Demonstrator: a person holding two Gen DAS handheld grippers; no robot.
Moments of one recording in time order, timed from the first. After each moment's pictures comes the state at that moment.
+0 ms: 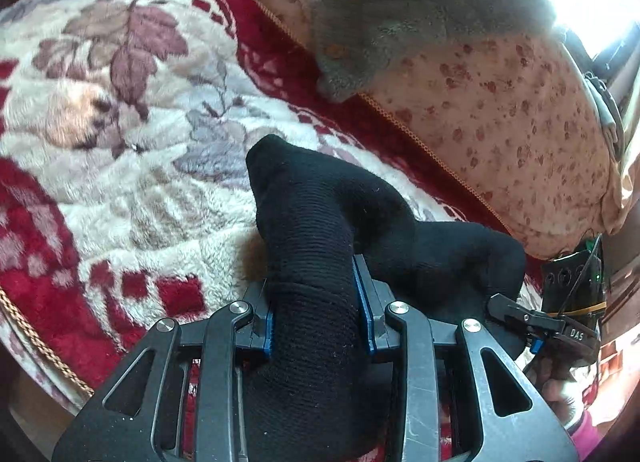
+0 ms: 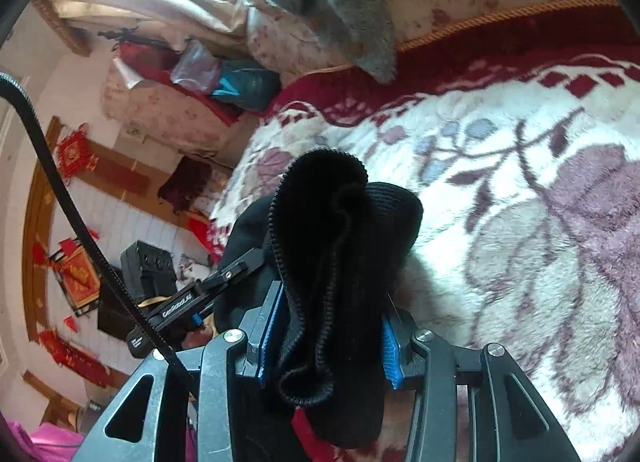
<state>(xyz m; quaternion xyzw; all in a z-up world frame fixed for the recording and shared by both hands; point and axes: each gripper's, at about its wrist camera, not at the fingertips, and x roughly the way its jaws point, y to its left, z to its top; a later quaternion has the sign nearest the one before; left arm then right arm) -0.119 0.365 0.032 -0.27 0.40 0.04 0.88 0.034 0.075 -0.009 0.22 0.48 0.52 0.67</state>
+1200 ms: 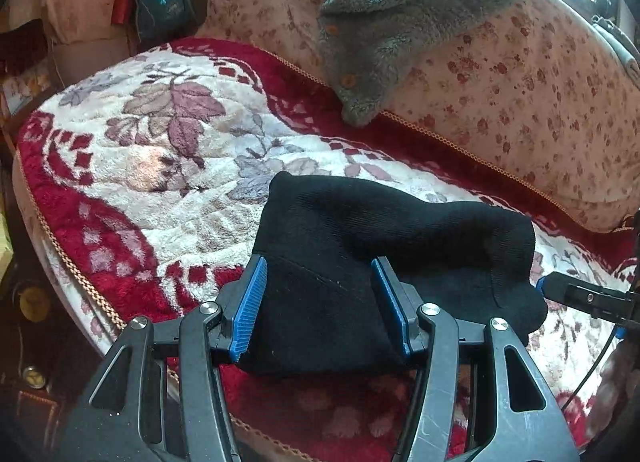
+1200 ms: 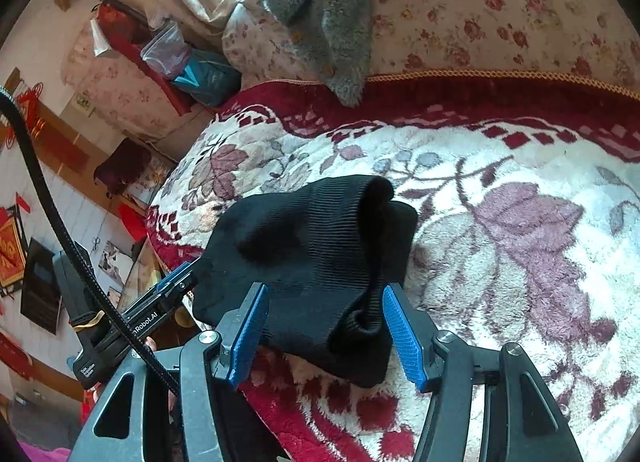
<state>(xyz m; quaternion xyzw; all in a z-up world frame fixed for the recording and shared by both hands) -0.154 0.304 0.070 -0.12 0.37 0.17 0.90 -0.010 0.060 0.046 0.11 0.46 0.44 0.76</state>
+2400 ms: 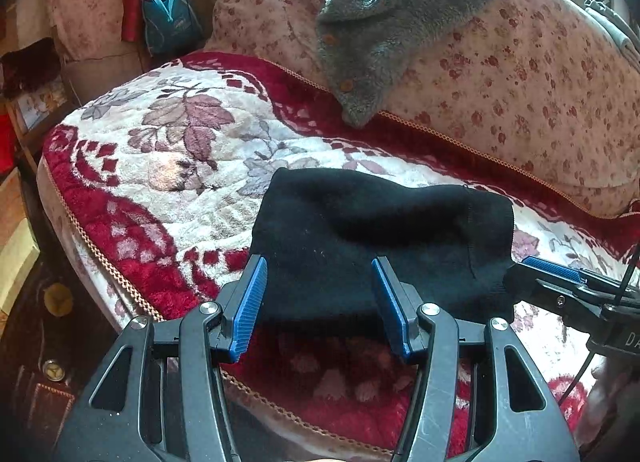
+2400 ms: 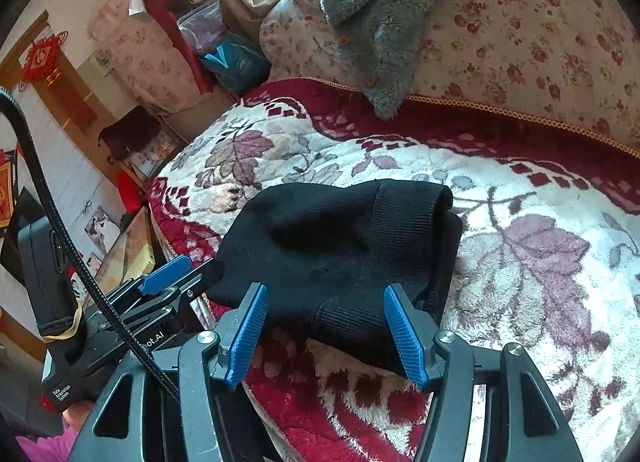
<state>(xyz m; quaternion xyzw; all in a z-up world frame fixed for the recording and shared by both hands) -0.177 0.272 0.083 -0.09 0.37 0.19 0.90 -0.051 0.082 0.065 0.04 0.42 0.45 0.79</state>
